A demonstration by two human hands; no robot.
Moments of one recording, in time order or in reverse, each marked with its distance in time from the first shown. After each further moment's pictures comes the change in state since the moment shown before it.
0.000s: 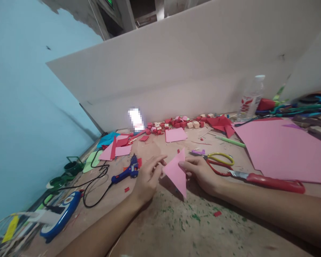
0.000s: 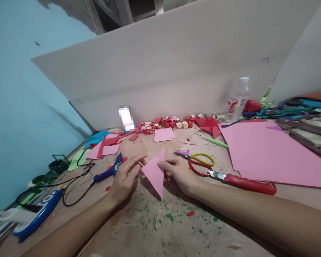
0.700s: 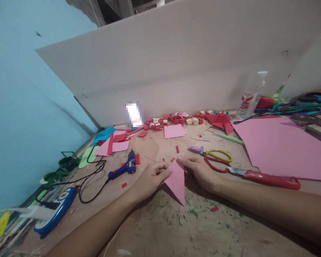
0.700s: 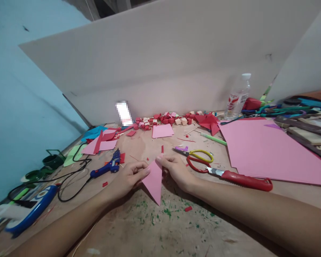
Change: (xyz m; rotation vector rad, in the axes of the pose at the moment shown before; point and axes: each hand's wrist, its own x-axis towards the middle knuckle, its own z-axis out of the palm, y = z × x) left_hand 0.001 0.015 0.008 -0.478 -0.330 -0.407; right_hand -0.001 0.004 0.002 0.047 0.002 0.040
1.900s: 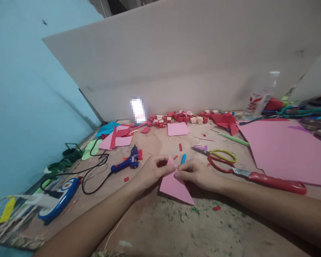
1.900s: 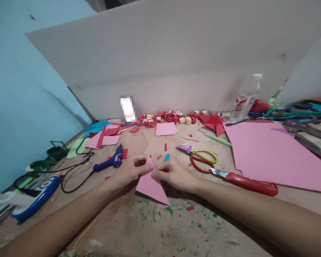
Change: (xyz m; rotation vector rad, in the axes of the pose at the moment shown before) left_hand 0.007 -0.002 -0.008 -0.108 0.091 0.007; right_hand -0.006 -0.021 0.005 -0.544 -0.297 0.009
